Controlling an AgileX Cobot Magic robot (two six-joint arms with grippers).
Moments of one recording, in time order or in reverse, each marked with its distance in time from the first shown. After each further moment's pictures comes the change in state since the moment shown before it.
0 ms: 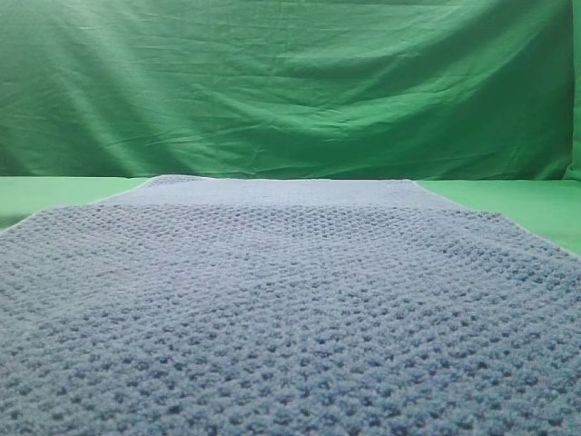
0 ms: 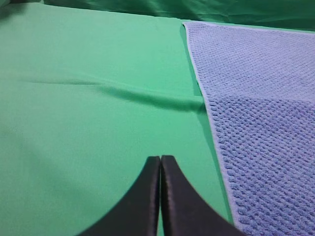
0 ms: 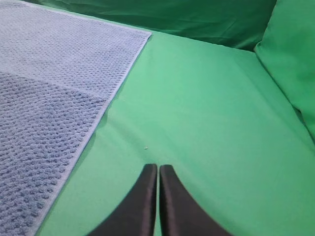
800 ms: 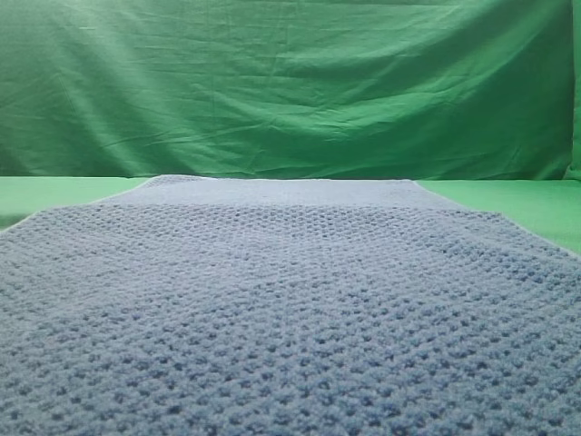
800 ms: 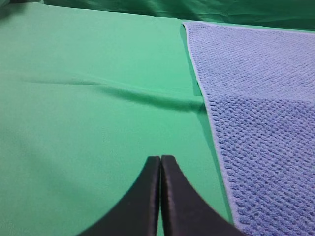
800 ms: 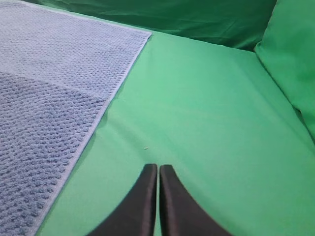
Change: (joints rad) left arm 0.000 0.000 0.000 0.005 0.000 0.000; right arm 0.000 0.000 0.000 0.000 0.000 0.000
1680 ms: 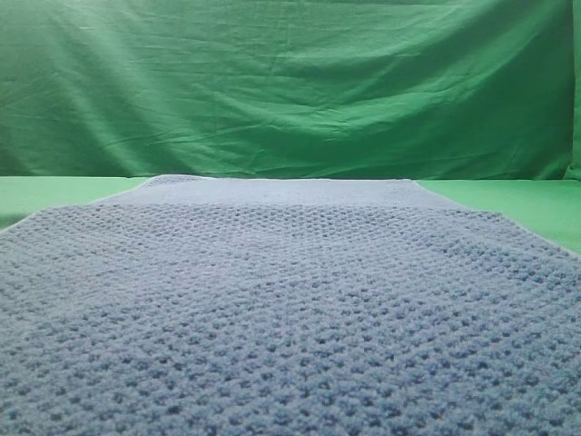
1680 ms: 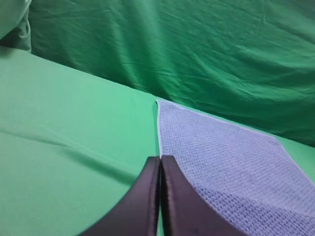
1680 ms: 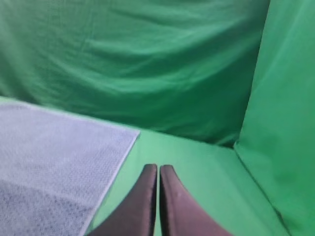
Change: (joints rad) left arm 0.000 0.001 -0.007 -0.243 -0.240 0.000; right arm 0.000 0.000 -0.021 0.015 -0.392 0.053
